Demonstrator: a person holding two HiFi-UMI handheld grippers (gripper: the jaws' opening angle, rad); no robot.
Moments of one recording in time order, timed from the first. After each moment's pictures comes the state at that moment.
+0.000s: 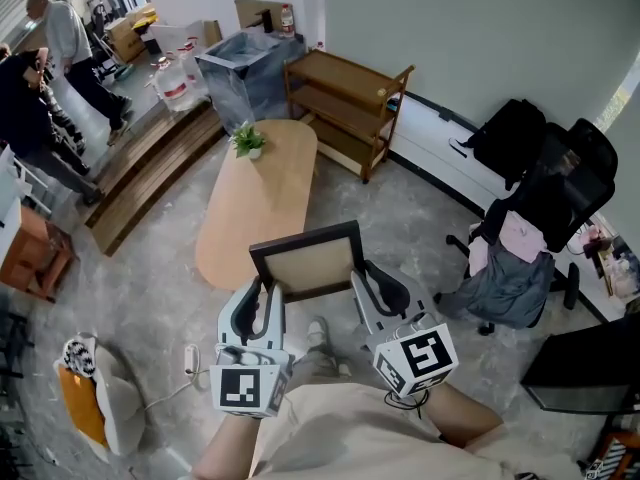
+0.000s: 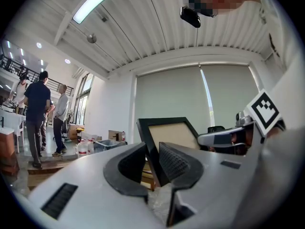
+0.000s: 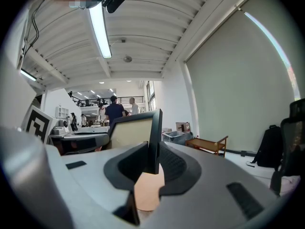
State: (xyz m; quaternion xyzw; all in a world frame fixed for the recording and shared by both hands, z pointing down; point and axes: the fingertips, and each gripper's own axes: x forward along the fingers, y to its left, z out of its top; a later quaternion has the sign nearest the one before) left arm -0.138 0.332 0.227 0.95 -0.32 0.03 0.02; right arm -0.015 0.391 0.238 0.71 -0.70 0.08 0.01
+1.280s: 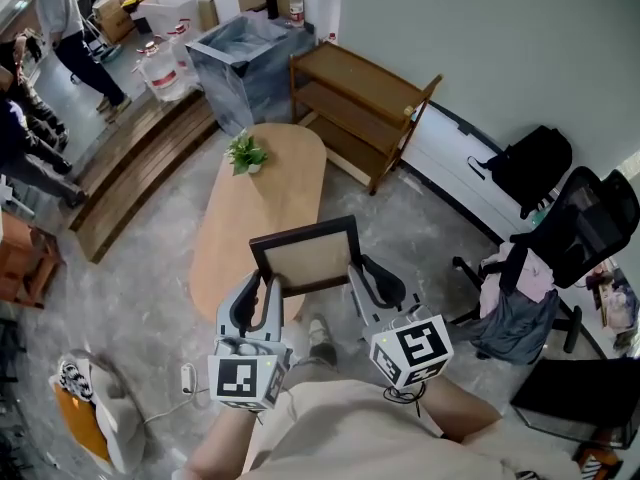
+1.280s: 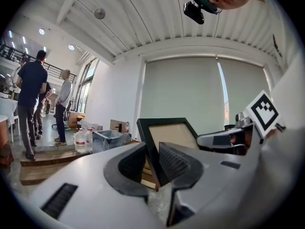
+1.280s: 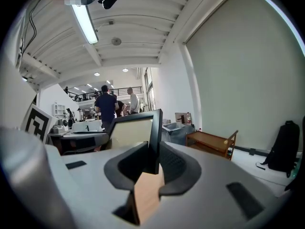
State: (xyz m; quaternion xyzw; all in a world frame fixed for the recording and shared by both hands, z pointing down) left arm -0.044 0.075 0.274 0.94 -0.32 0.06 0.07; right arm 0.079 0.132 0.283 0.70 -0.70 0.13 0.05
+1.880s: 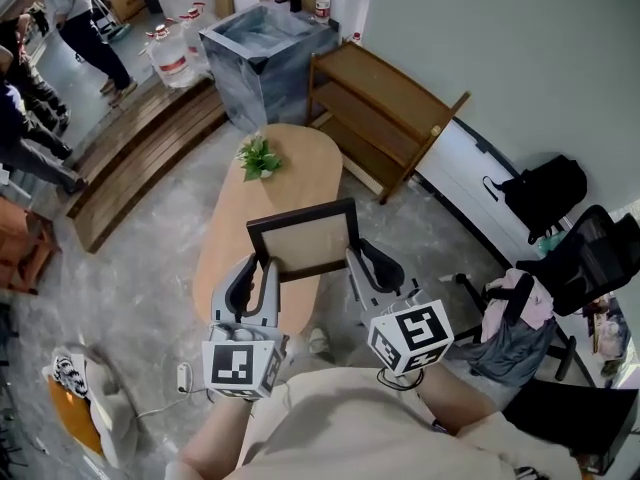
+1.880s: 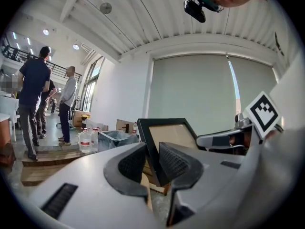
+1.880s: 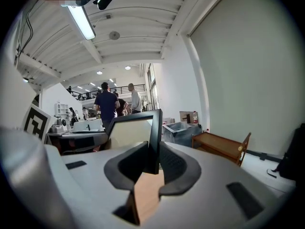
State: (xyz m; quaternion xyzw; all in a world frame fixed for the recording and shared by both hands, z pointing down) left arm -0.028 -0.056 0.271 0.93 -0.35 0.06 0.08; right arm 0.098 -0.008 0.283 0.68 -0.72 0.14 0.06
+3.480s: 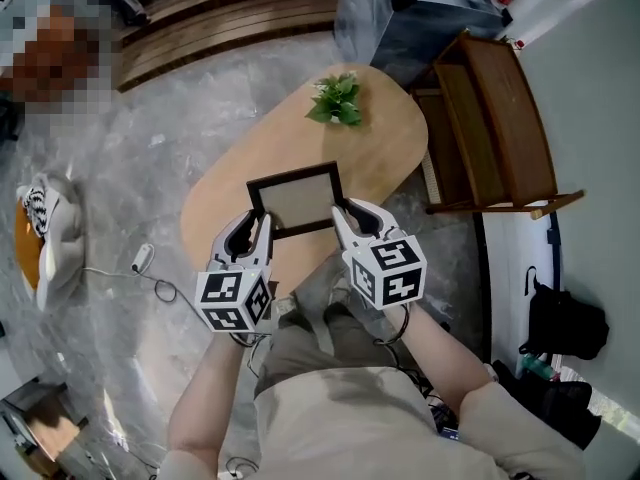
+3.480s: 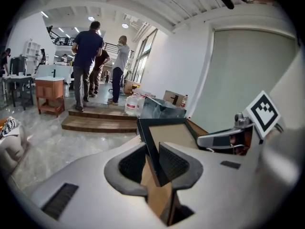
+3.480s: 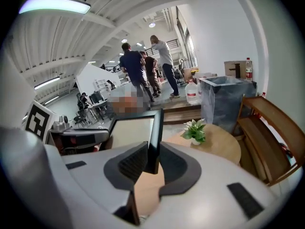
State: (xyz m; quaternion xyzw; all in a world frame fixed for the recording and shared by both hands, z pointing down) left arm -0.054 -0.204 0.512 0.76 -0.57 0.13 0.28; right arm 0.080 -0.227 0.524 0.41 -0.84 0.28 0.23
